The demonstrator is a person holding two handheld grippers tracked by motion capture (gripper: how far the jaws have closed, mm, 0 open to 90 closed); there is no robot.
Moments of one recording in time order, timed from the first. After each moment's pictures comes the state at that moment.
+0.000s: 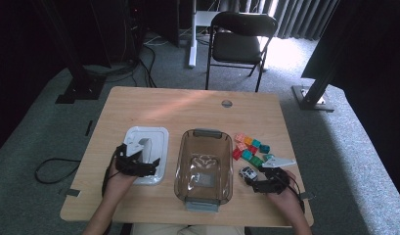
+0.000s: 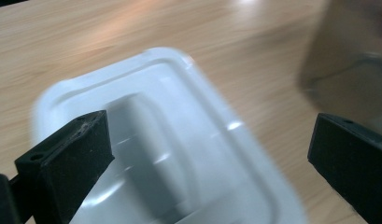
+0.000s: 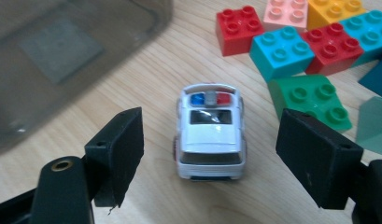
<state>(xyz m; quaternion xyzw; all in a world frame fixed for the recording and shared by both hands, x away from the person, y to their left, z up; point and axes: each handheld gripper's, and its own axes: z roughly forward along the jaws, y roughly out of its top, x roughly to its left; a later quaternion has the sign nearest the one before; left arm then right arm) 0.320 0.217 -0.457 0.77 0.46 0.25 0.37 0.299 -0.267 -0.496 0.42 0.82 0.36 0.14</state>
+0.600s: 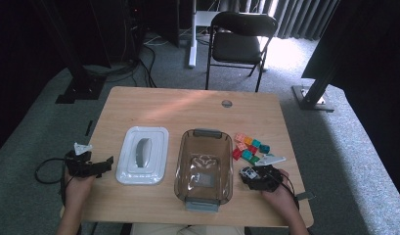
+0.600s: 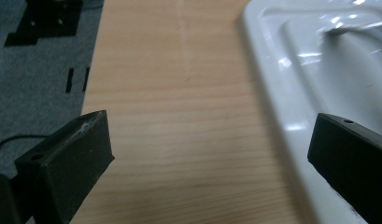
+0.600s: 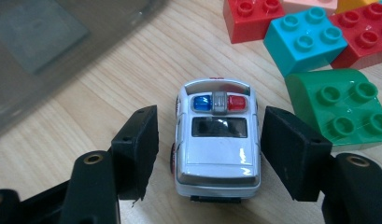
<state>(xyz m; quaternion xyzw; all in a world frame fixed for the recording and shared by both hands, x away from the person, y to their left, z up) 0.321 0.342 -0.497 0.68 0.62 0.26 0.29 0.312 -0.253 -0.509 0.41 0.84 0.33 0.12</state>
